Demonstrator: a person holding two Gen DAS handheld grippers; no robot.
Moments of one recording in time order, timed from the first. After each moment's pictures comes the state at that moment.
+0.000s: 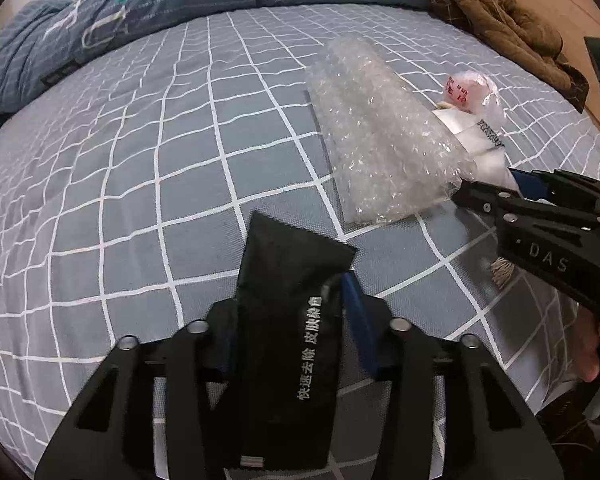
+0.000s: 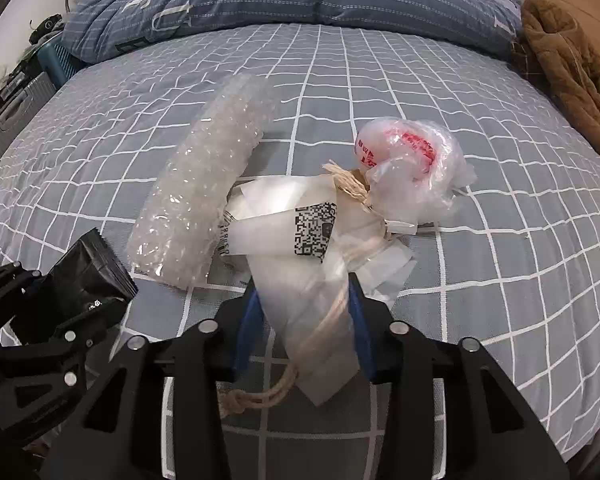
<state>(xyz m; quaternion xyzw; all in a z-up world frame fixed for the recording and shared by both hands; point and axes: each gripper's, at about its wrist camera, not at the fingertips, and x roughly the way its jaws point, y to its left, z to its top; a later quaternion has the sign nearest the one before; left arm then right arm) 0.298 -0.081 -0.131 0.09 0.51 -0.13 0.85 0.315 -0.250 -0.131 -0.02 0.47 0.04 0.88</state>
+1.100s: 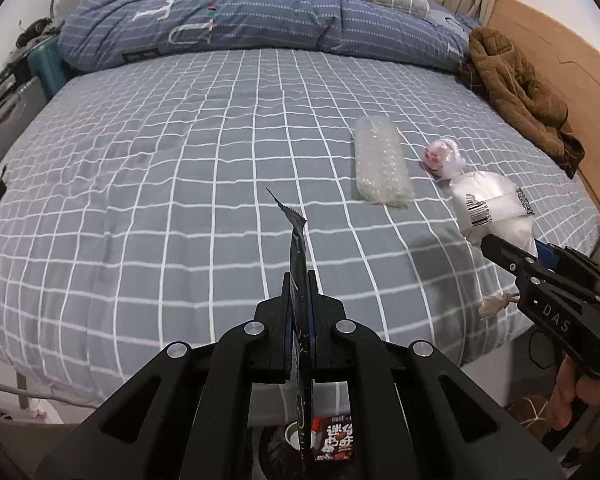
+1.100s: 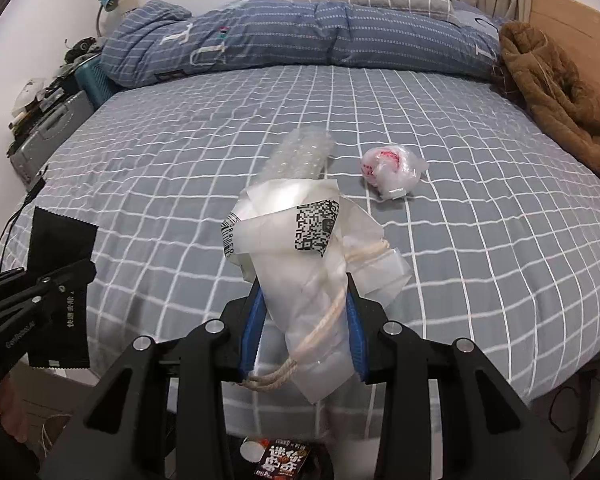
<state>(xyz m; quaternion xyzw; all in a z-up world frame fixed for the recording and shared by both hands) 0.165 -0.034 -0.030 -0.01 0.46 -0.06 0.88 0.177 -0.238 -0.047 0.00 0.42 0.06 0.90</state>
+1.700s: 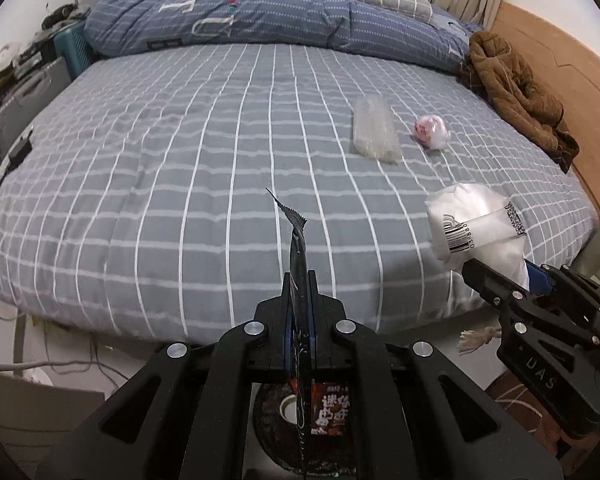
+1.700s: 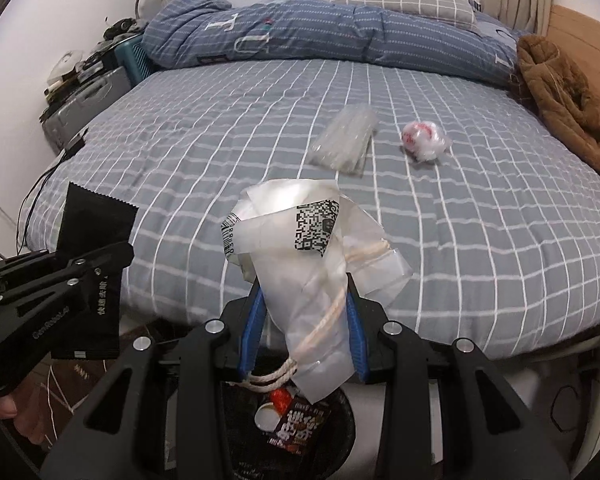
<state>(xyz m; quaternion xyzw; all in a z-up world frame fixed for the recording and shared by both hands) 0.078 -0.026 -0.036 -0.03 0.46 -0.05 0.88 0.079 -0.201 -0.052 -0.03 0.43 0.10 0.90</state>
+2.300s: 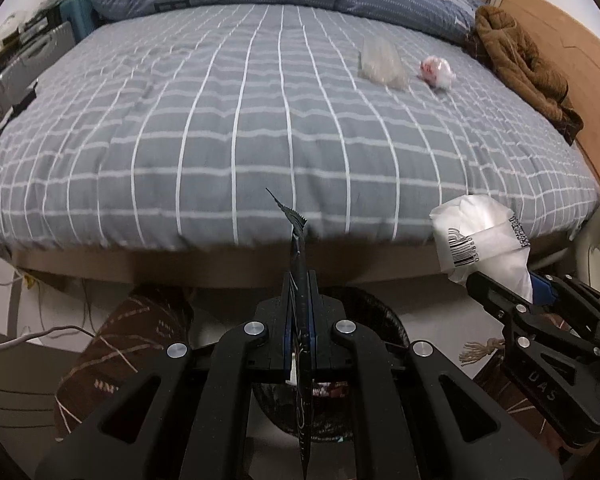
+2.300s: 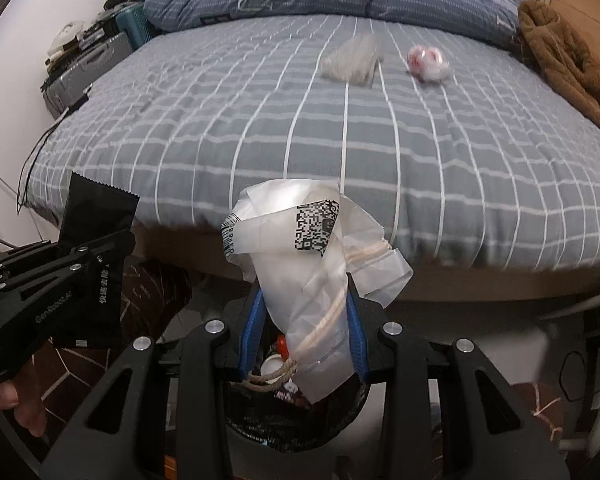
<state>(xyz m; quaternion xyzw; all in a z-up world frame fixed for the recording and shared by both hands) 0.022 -0.022 -0.098 -0.03 0.51 -0.04 0.86 0.019 -0.197 -0.114 -0.03 0.48 0.10 0.87</state>
